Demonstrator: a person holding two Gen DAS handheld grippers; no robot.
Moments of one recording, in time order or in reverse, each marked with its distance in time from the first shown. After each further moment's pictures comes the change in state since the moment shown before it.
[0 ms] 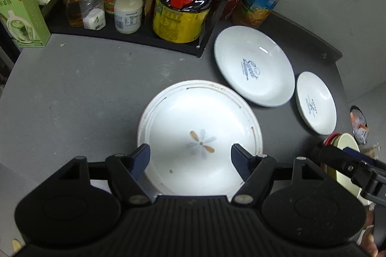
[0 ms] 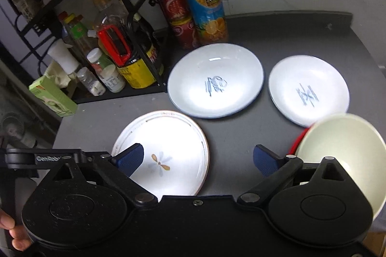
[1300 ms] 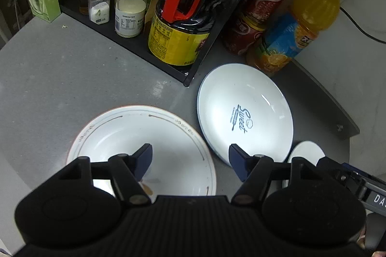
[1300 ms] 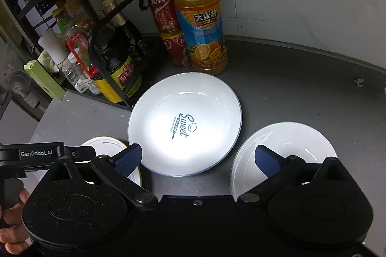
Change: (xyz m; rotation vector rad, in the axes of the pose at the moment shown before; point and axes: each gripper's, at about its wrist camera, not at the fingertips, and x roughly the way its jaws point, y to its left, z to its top) left arm 0.053 -0.070 0.032 -0.354 -0.126 0.083; right arm 0.070 -0.088 0.104 -0.245 0.087 0.101
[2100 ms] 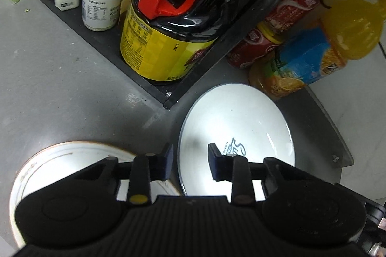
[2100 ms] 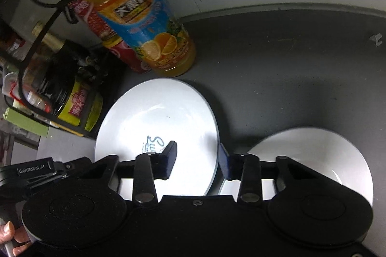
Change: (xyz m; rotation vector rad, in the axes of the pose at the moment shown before) left arm 0.092 0.003 0.056 -0.107 0.055 -0.086; right arm 0.092 -0.073 0.029 0.259 0.099 0.051
